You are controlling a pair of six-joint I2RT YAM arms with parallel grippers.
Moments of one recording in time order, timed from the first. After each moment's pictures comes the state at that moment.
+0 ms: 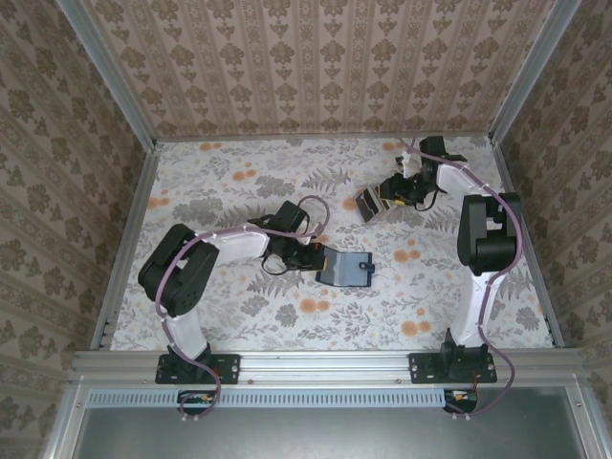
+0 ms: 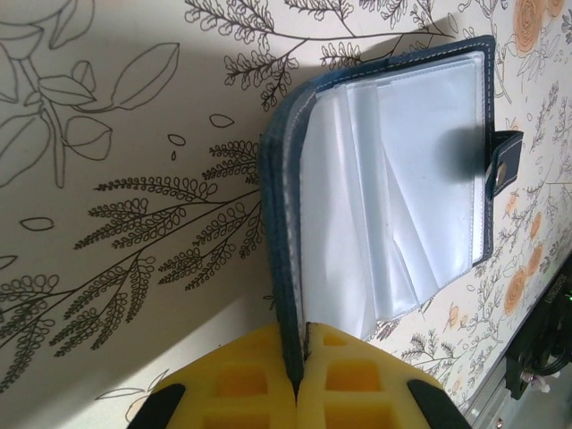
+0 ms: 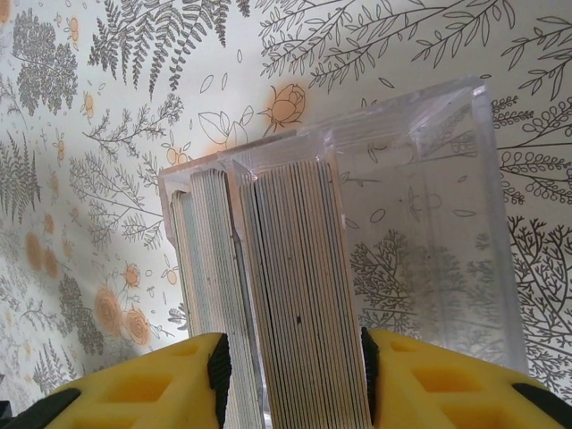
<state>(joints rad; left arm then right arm) -0.71 1.80 1.00 -0.30 0.58 -0.51 0.00 2.05 1.54 -0.69 -0.58 0.11</state>
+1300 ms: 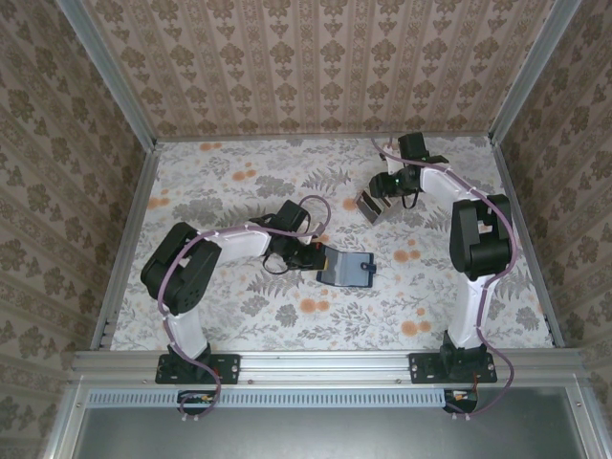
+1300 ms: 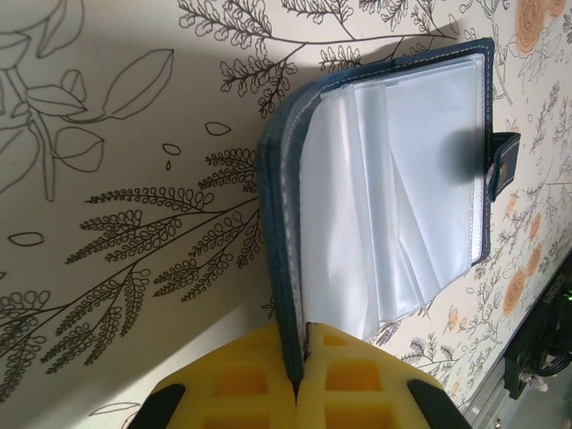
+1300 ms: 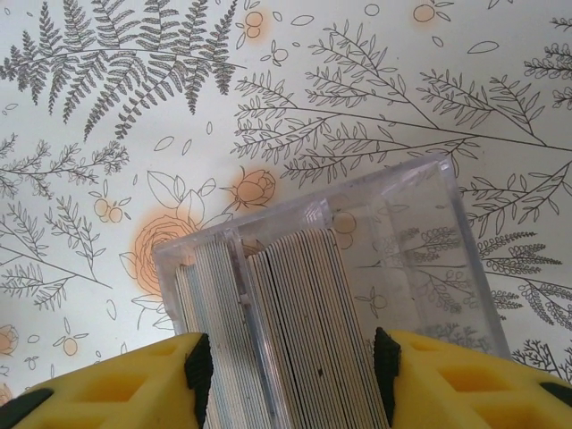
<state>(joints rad) -0.71 1.82 1.02 -0.31 0.59 -0.50 0.11 2.02 1.53 -0.55 -0.26 0.00</state>
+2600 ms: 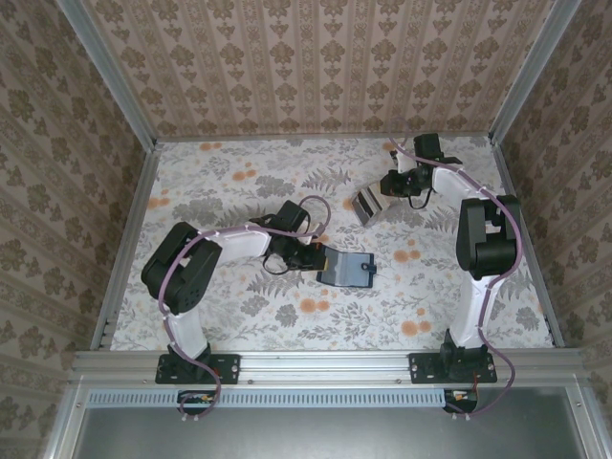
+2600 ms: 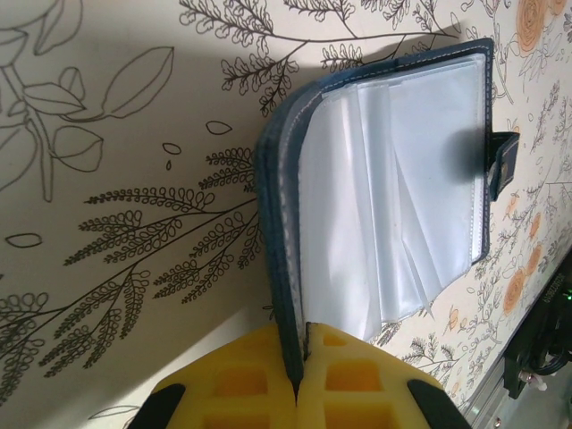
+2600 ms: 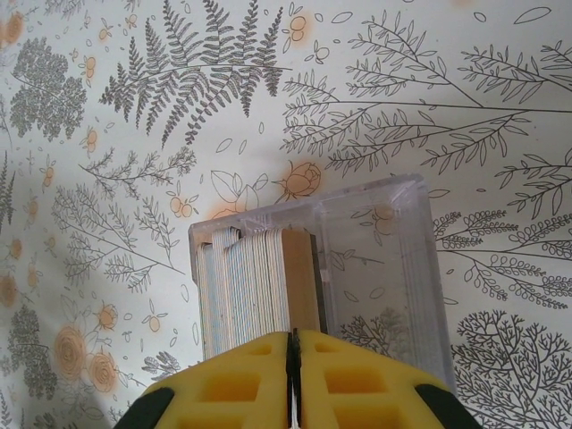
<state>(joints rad) -0.71 1.83 1.01 -0.30 0.60 -0.50 0.04 2.01 1.50 -0.54 -0.50 0.06</state>
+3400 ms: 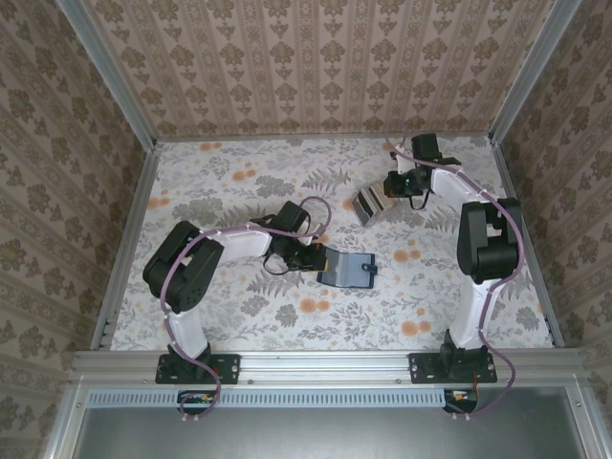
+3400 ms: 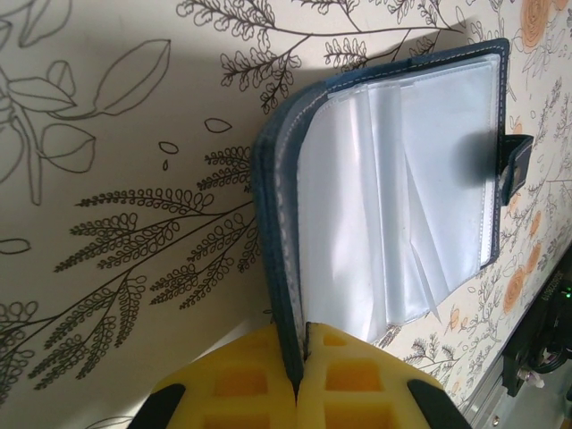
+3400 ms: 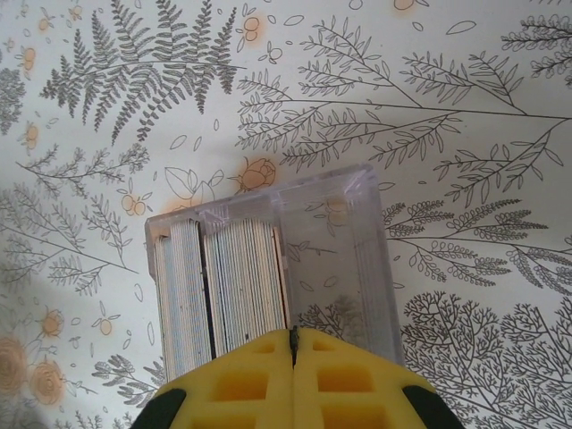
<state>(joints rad) -0.71 1.84 1.01 -0.29 0.61 -0.50 0.06 1.97 1.48 -0.54 -0.34 0.03</state>
